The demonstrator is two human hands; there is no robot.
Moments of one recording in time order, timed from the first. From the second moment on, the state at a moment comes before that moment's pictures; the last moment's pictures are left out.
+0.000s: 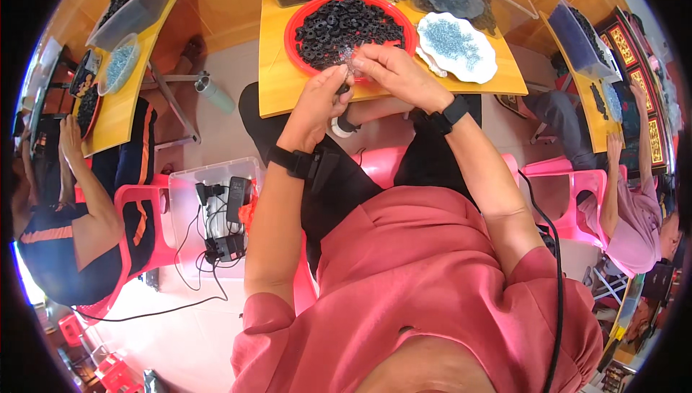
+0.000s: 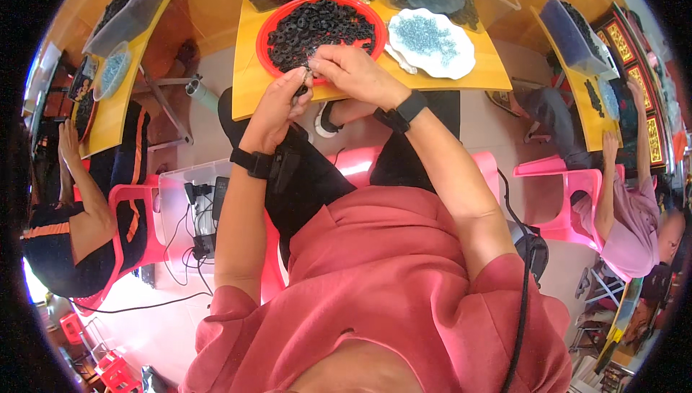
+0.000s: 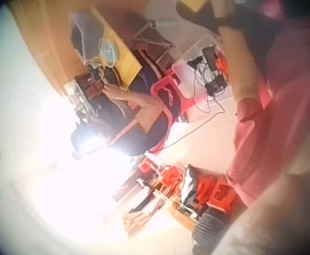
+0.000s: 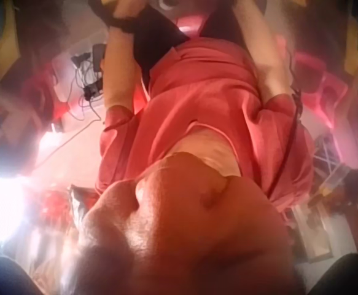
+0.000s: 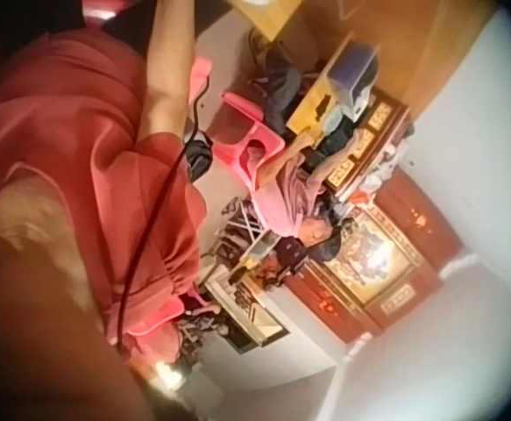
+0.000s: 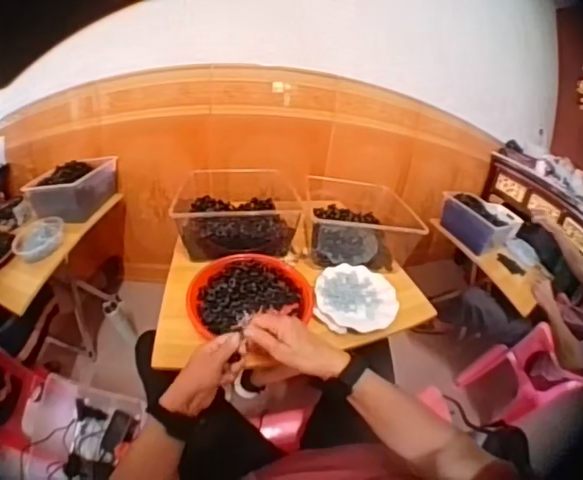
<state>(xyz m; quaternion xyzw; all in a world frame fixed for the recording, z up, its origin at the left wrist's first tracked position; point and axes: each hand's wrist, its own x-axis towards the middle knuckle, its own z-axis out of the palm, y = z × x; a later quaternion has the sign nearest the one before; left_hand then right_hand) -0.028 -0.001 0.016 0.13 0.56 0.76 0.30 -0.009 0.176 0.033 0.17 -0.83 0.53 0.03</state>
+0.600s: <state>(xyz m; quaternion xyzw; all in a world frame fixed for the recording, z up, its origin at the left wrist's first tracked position) -0.032 -0.005 0.012 0.11 0.50 0.81 0.29 0.002 0.165 0.050 0.13 -0.86 0.50 0.06</state>
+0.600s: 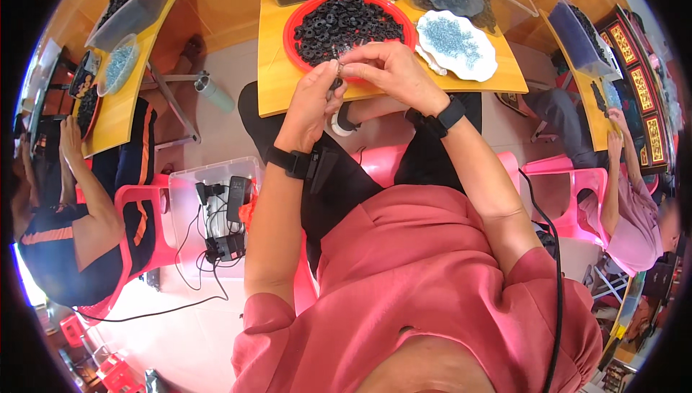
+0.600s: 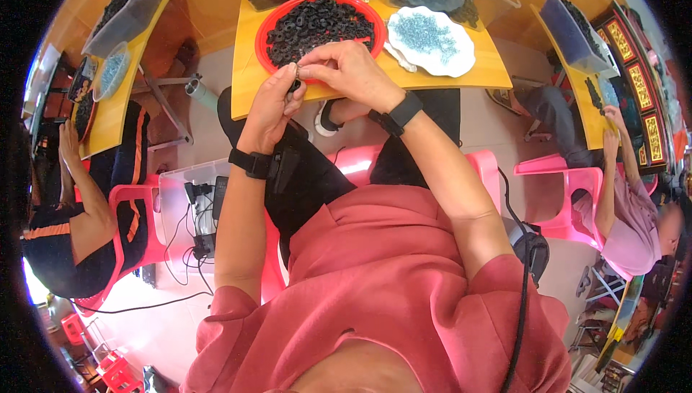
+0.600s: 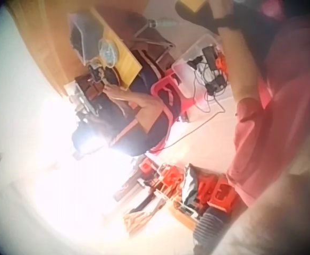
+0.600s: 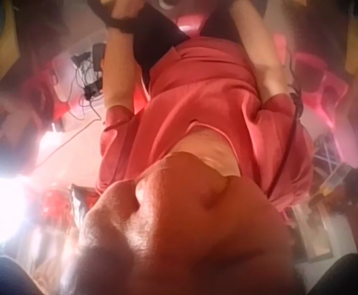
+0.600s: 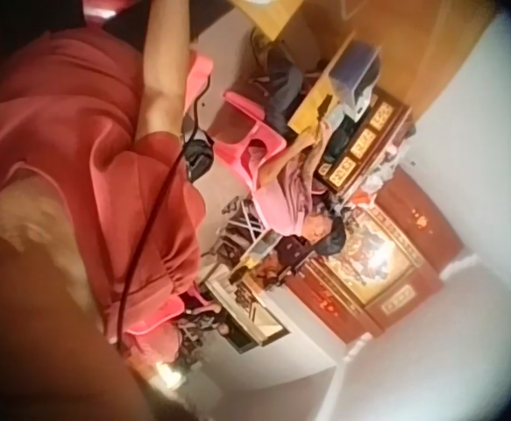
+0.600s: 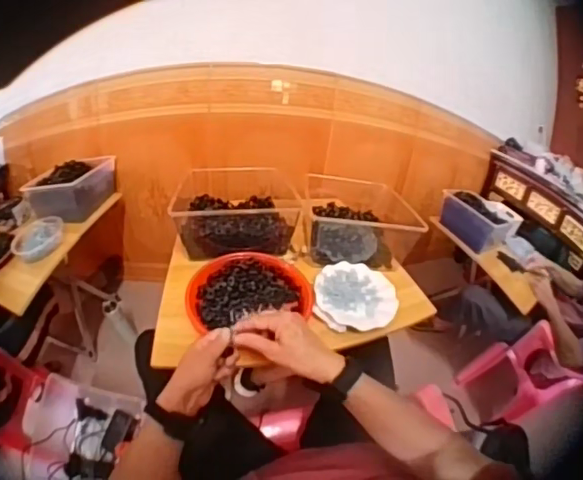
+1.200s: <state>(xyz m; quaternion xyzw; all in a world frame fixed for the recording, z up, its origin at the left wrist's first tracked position) -0.019 0.004 0.015 0.14 0.41 0.84 0.31 0.019 0.156 0.035 -0.02 -0.69 0.69 0.21</state>
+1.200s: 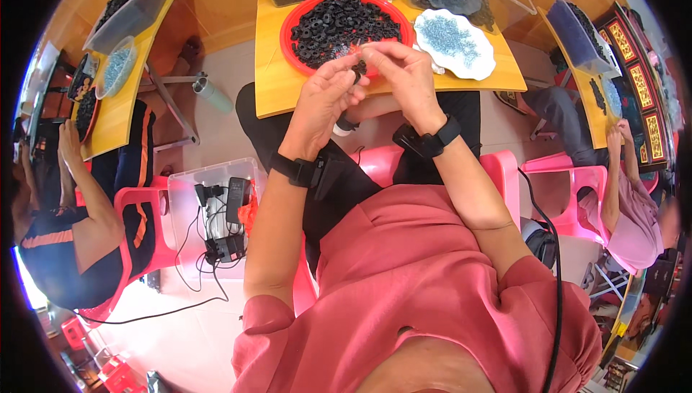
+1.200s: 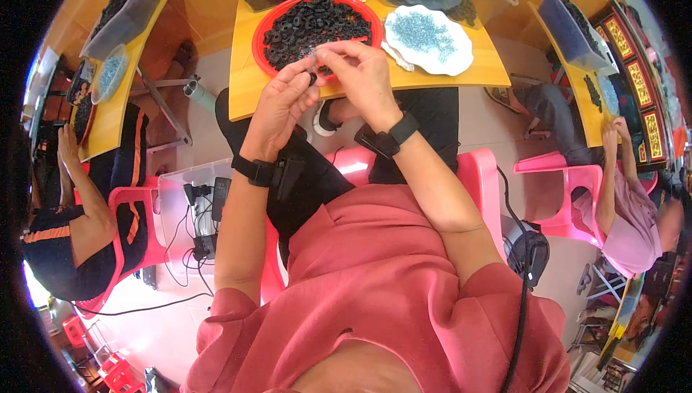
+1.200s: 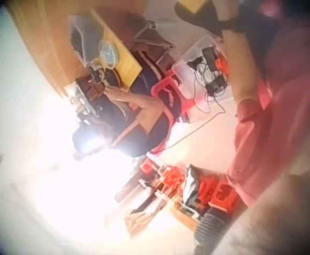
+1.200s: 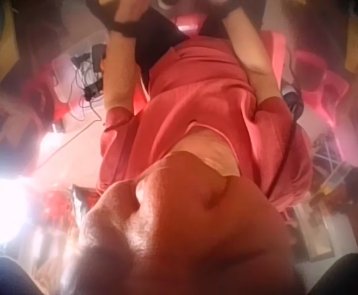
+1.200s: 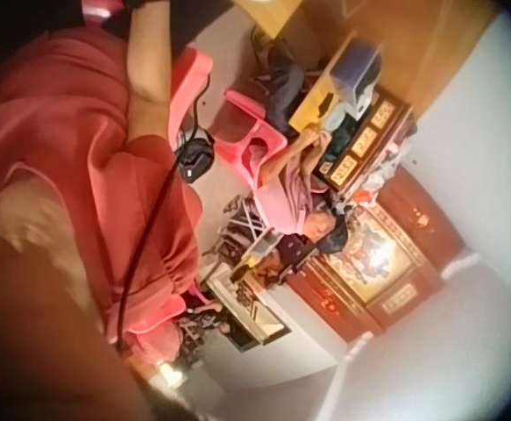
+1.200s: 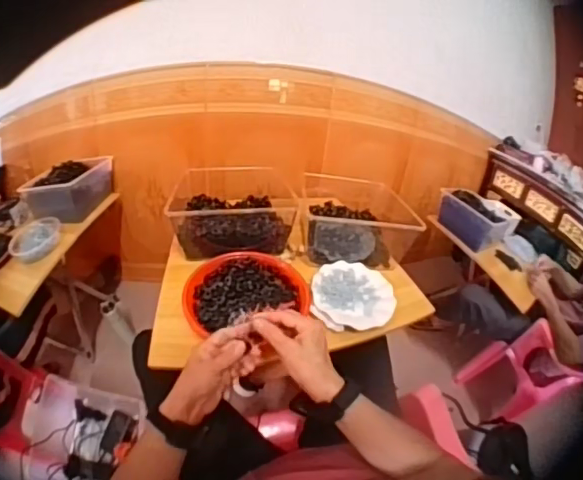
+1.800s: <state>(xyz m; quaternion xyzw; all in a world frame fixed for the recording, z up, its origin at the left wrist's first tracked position) -0.023 -0.003 0.015 0.14 0.44 0.84 0.28 0.035 0.149 0.039 0.03 -0.82 0.49 0.29</state>
